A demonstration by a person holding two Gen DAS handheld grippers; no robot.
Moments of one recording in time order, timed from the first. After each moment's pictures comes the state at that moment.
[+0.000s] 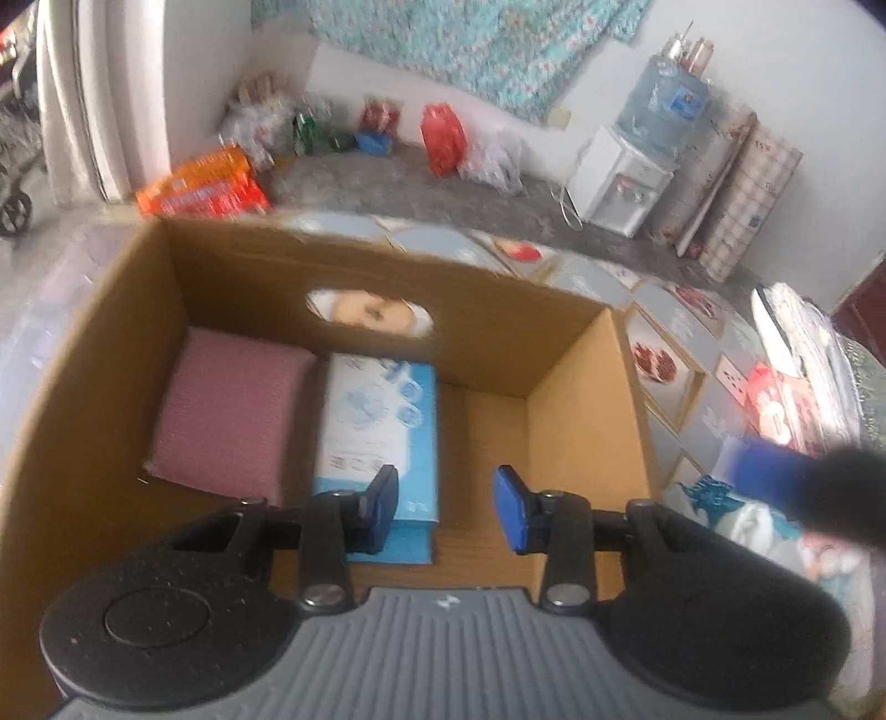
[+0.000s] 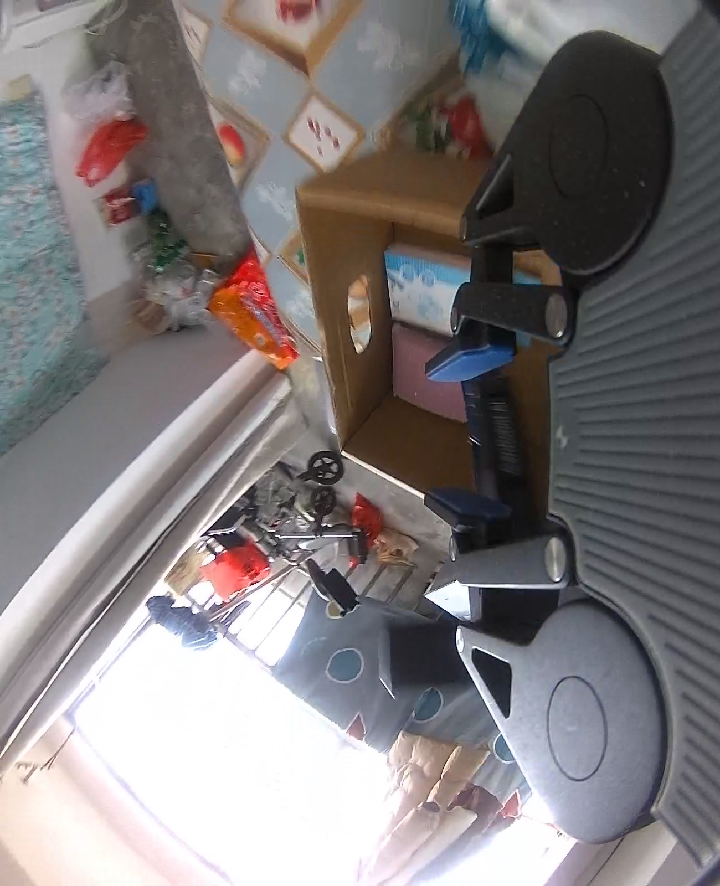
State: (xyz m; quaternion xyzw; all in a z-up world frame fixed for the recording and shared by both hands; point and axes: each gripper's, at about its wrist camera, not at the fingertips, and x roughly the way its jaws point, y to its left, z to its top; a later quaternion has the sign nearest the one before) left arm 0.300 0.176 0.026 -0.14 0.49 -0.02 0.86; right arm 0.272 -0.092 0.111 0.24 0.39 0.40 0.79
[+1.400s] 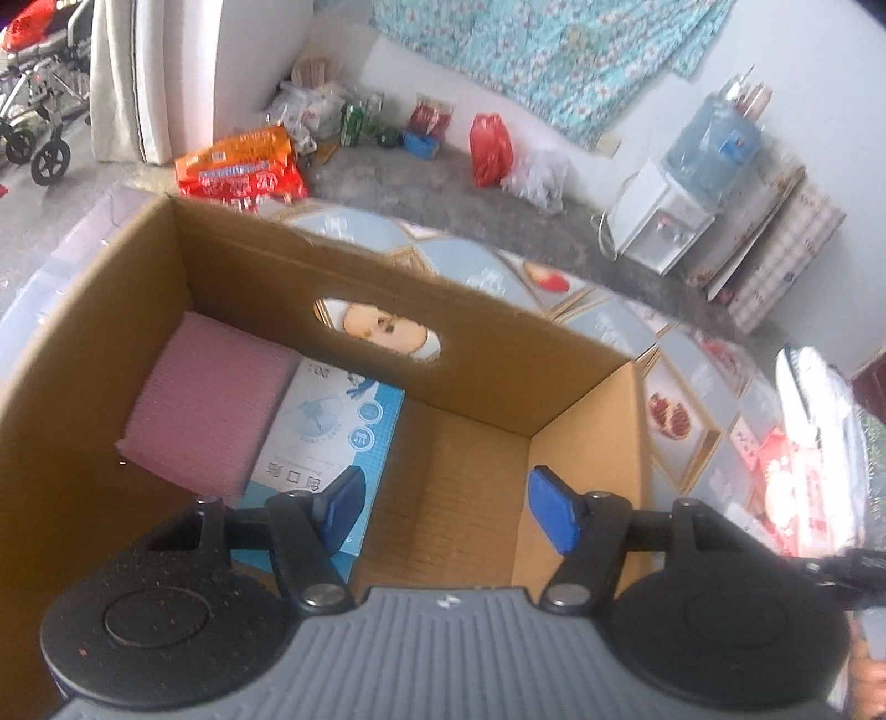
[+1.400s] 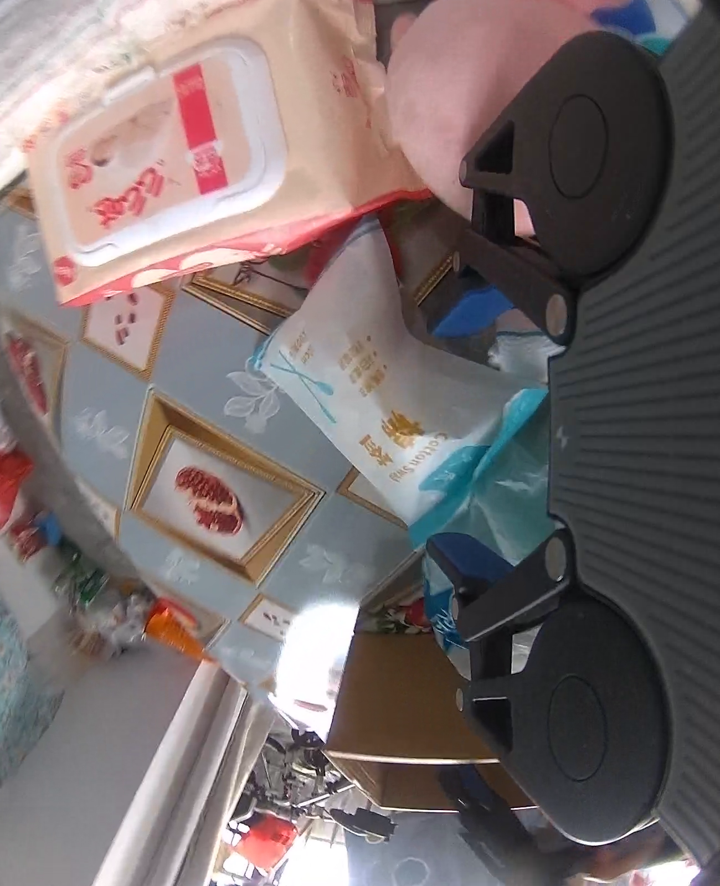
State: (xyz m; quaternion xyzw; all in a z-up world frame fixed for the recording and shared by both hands) left arm 0.311 0.170 0.028 -0.19 0.46 0.04 0.86; right arm 0.373 -0.292 -0.018 0.23 0.60 0.13 0.76
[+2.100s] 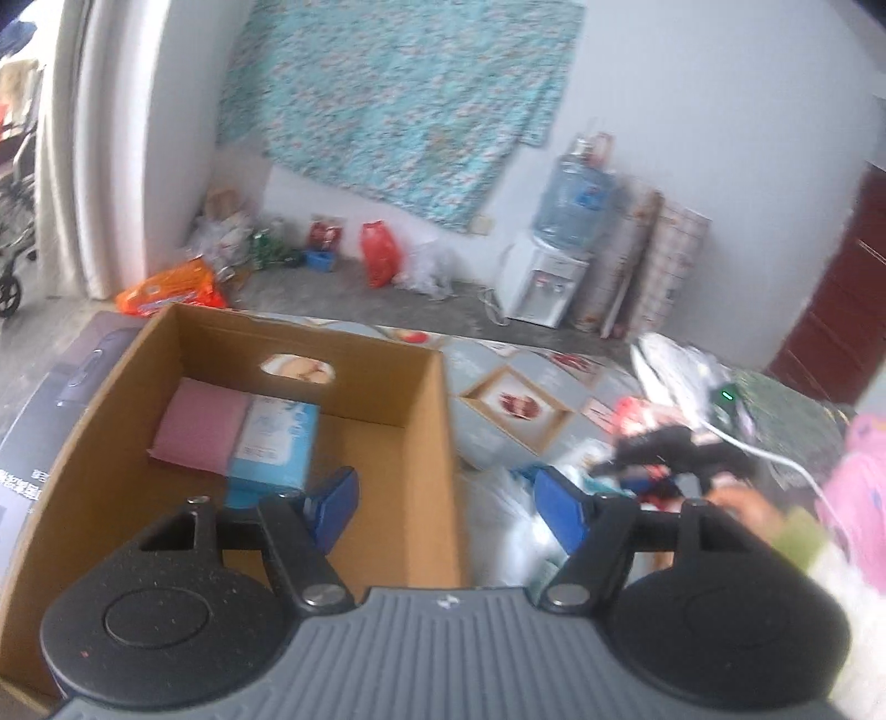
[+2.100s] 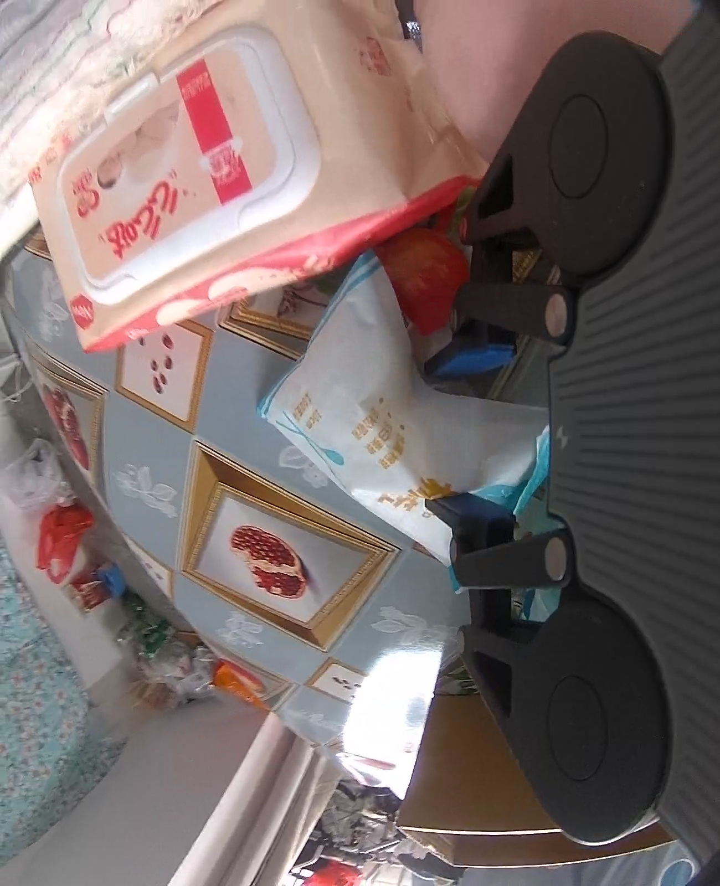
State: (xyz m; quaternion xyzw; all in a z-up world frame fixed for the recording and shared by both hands) left arm 0.142 0.110 0.114 -0.12 0.34 -0.06 0.93; right arm 0.385 -0.280 -0.050 0.23 0.54 0.06 0.81
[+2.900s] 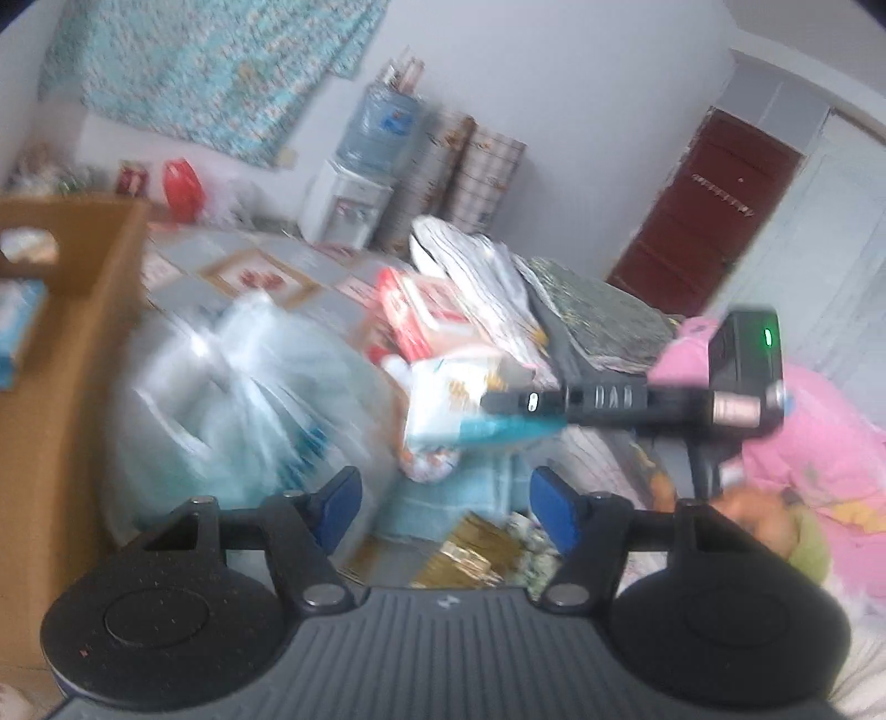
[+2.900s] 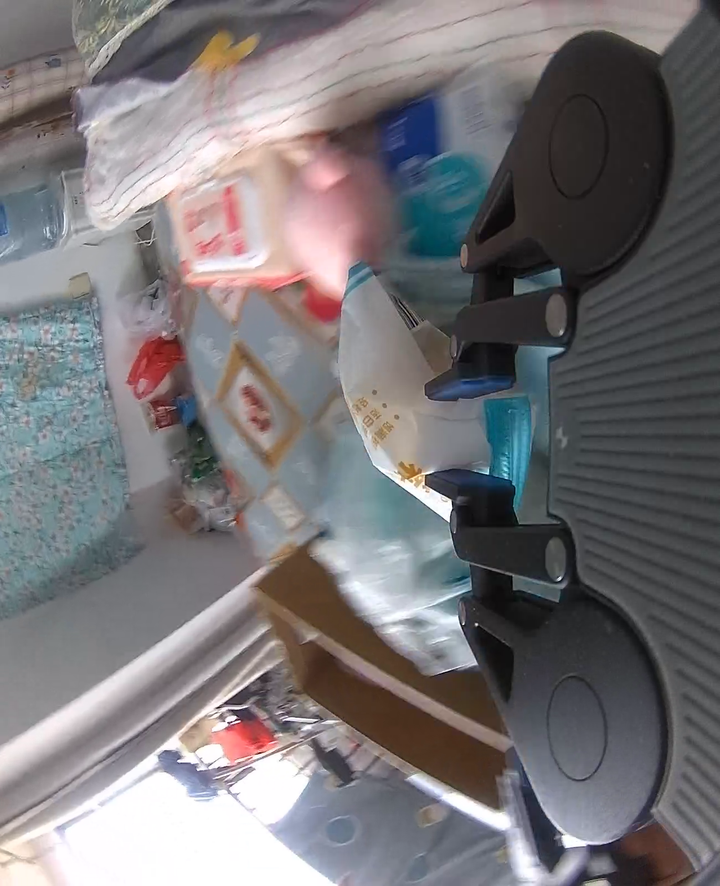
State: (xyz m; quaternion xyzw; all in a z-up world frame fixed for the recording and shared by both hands) left arm 0.095 -0.029 0.024 -0.15 0.36 -0.27 0.88; right arm 0.162 -0.354 0.033 0.15 0.40 0.23 0.88
